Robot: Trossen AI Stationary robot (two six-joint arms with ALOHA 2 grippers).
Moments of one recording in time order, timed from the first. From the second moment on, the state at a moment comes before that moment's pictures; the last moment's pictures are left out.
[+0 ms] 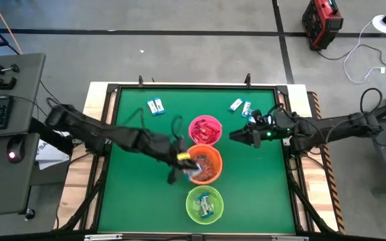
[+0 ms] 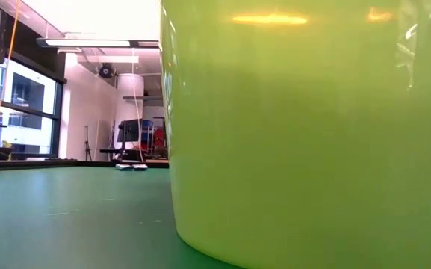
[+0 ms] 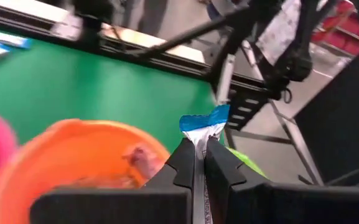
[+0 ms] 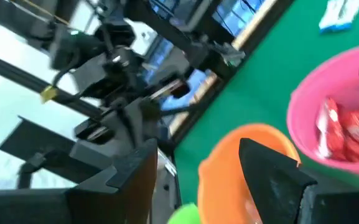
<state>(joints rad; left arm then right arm) -0.26 1.47 1.14 -0.06 0.01 -0.39 0.07 0.83 0.64 0.04 0.01 0.96</state>
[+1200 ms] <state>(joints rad) -0.21 1.53 1.39 -0.50 -0.03 -0.33 0.04 0.82 0.64 -0.29 0.22 0.95</state>
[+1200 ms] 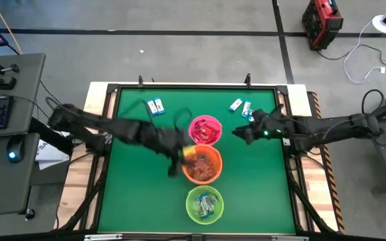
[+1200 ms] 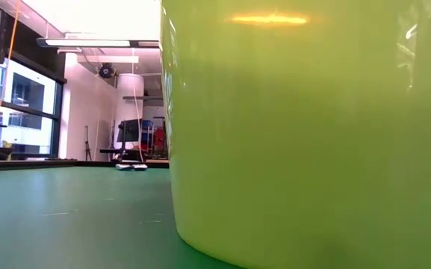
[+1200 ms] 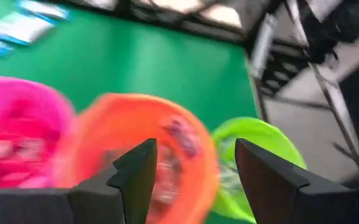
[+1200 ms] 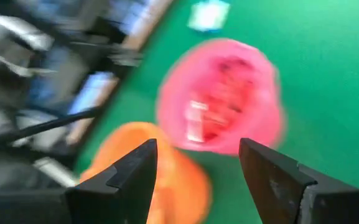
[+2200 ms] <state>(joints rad) 0.44 1.29 0.84 -0.03 0.44 -0.28 -0.70 1.66 0.92 -0.99 0.15 0.14</state>
